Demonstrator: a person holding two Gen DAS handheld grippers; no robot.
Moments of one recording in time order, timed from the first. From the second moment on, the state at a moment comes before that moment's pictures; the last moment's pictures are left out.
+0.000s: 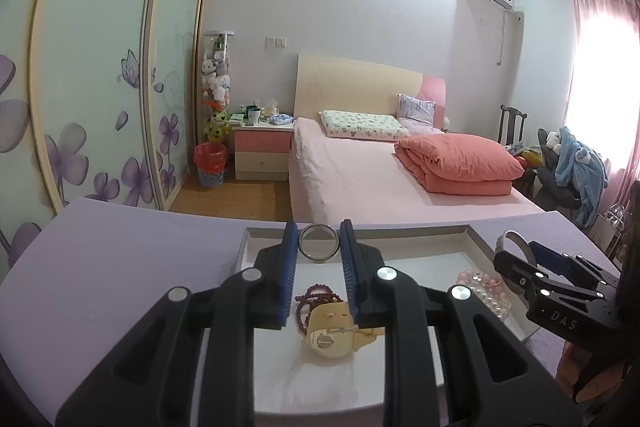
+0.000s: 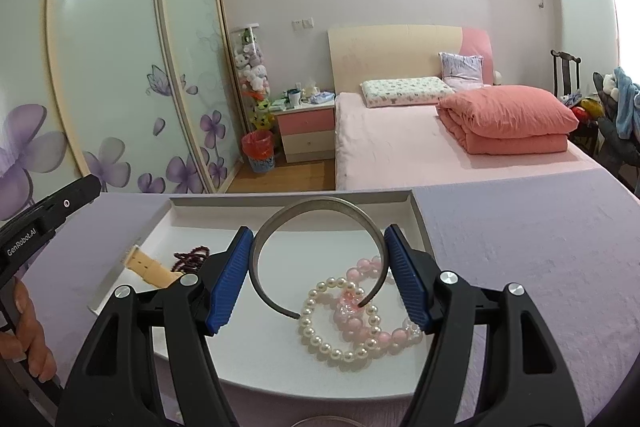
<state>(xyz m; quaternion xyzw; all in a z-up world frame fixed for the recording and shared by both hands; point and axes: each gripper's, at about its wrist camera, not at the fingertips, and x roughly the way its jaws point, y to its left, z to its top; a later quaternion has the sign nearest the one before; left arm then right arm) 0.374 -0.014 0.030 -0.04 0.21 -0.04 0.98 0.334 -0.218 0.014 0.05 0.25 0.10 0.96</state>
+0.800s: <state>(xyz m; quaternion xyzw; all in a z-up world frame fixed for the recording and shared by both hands) 0.401 -0.016 0.013 -0.03 0.24 -0.06 0.97 0.350 -0.218 0.001 0.07 0.28 0.11 0.95</state>
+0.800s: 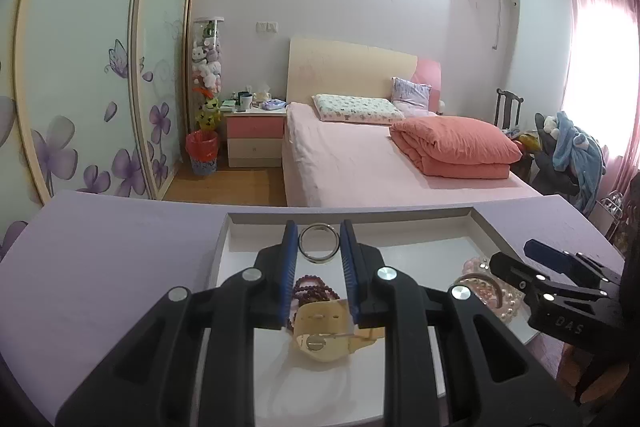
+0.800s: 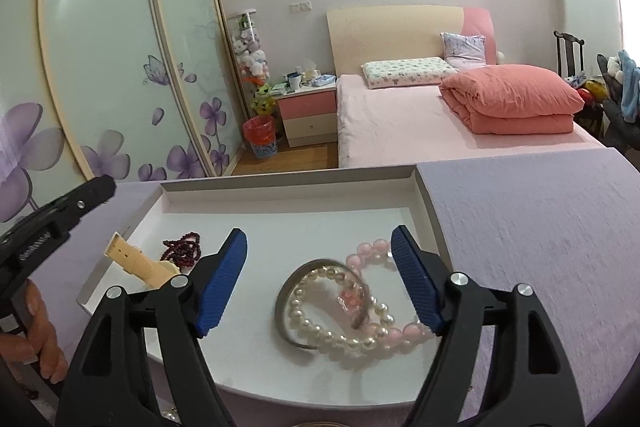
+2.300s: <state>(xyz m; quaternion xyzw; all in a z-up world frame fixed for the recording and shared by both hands) 0.368 -0.012 -0.023 0.00 0.32 -0.08 0.94 0.317 -0.214 0.013 0.06 0.27 0.14 0.95</state>
